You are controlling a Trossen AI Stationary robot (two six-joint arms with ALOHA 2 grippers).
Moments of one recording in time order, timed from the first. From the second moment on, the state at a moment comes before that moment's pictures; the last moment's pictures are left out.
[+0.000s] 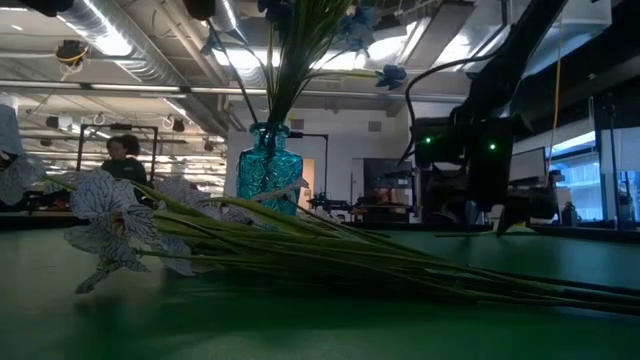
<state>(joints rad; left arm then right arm) -0.30 1.08 0.53 0.72 -0.22 -0.07 -0.37 1.75 0.76 -0.52 0.73 1.77</state>
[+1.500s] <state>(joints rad) -0.30 1.08 0.53 0.69 -0.22 -0.01 -0.19 1.52 0.81 -0.77 0.54 1.23</state>
